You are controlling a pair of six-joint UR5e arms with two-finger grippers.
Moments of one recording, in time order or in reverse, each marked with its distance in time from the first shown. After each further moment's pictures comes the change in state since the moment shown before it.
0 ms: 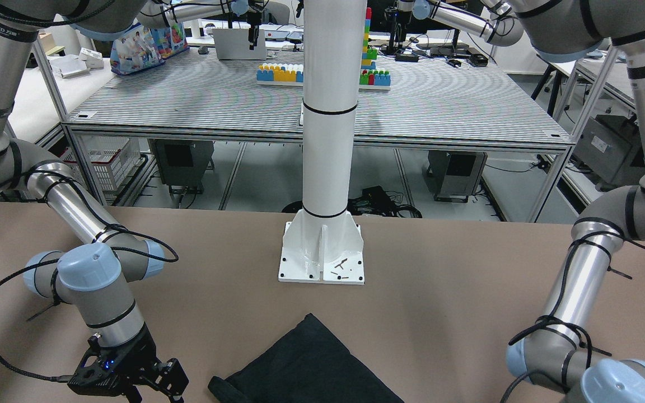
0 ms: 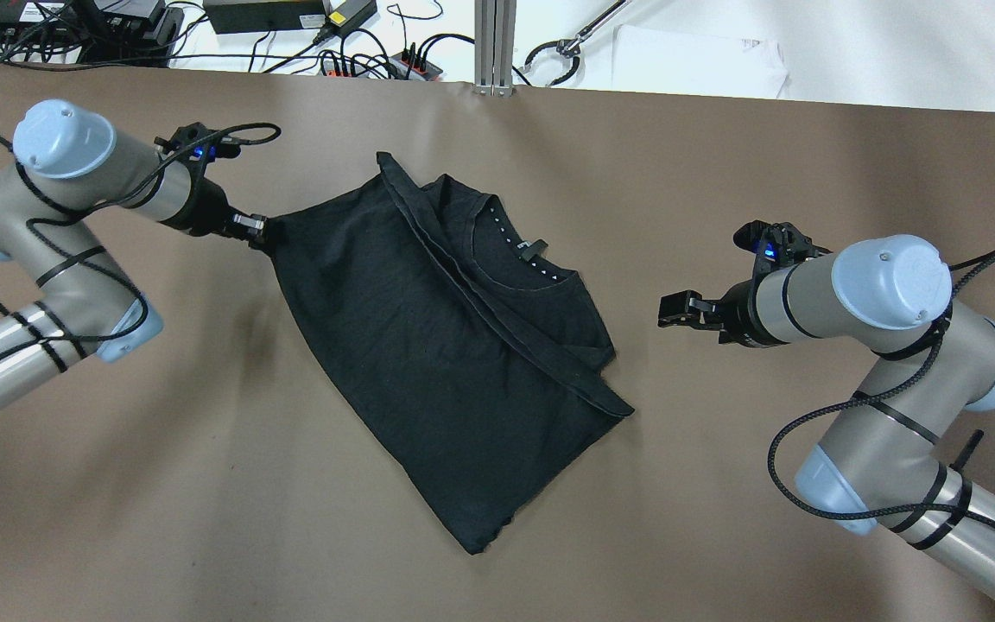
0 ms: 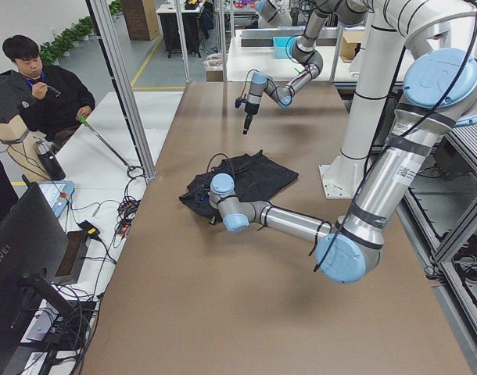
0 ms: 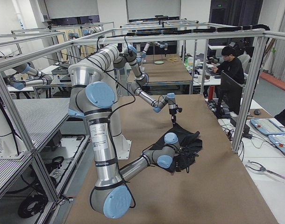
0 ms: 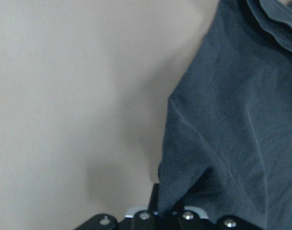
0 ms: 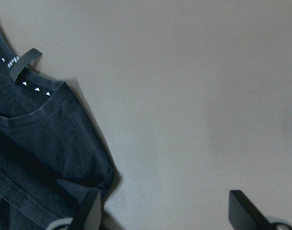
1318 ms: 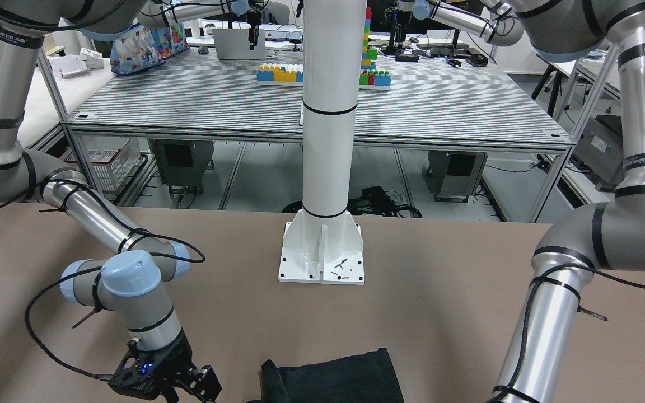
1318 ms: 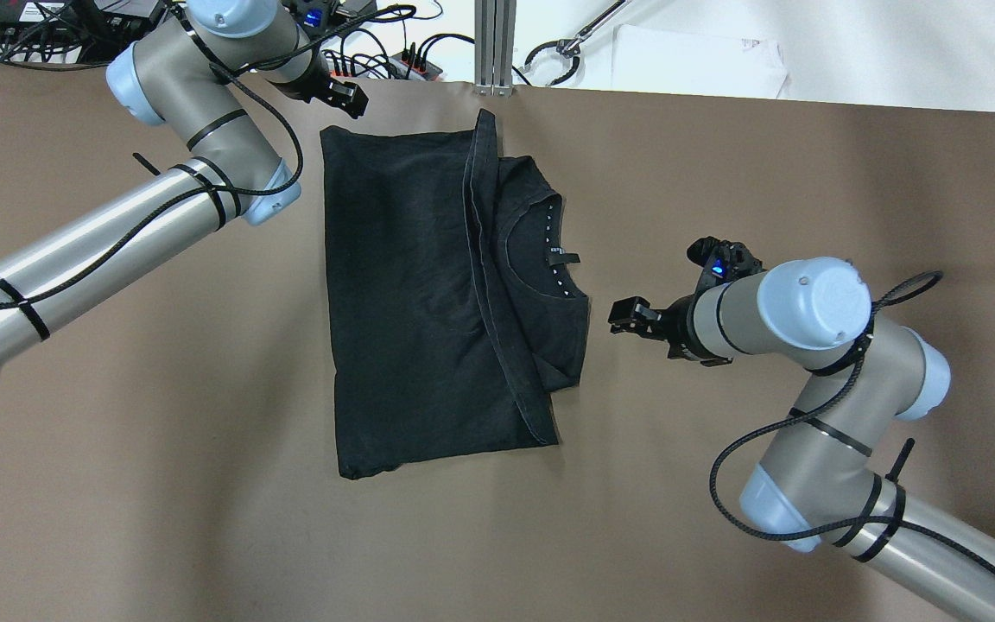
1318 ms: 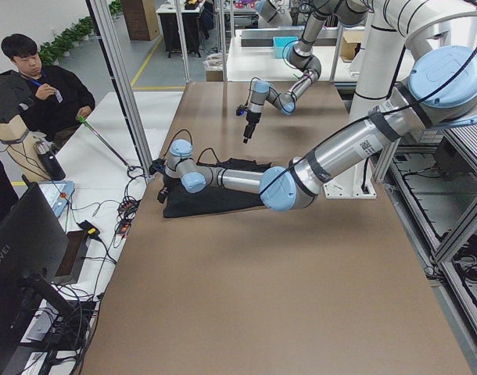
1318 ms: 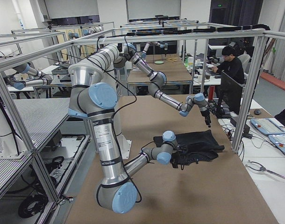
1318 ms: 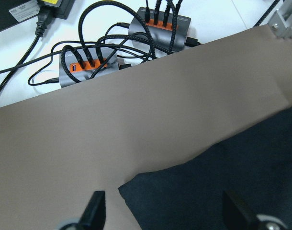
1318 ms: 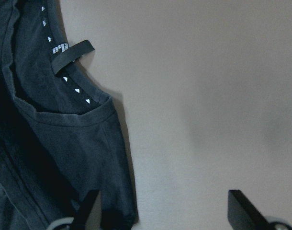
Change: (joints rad) left arm -0.056 -0.520 0.596 0.025 0.228 0.220; right arm -0.090 0.083 -0.049 -0.004 -0.081 0.213
